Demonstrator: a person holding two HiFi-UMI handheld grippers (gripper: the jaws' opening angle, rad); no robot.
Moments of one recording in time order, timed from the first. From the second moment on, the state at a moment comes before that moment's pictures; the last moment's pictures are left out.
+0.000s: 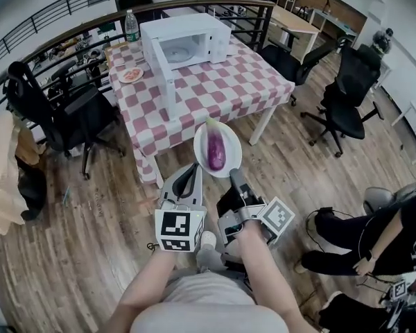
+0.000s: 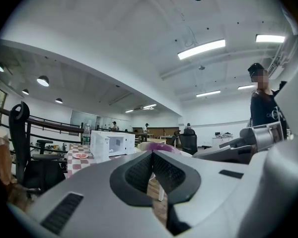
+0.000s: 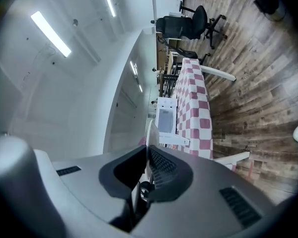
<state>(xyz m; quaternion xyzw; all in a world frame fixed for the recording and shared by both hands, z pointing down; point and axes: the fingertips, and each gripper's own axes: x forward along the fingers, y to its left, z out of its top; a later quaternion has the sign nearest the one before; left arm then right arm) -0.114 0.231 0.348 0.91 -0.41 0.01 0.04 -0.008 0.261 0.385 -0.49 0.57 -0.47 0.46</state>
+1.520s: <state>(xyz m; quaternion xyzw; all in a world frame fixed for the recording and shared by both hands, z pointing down) -0.029 0.003 0.368 0.87 -0.48 0.01 0.06 0.084 0.013 0.396 -0.42 0.60 -0.52 0.45</state>
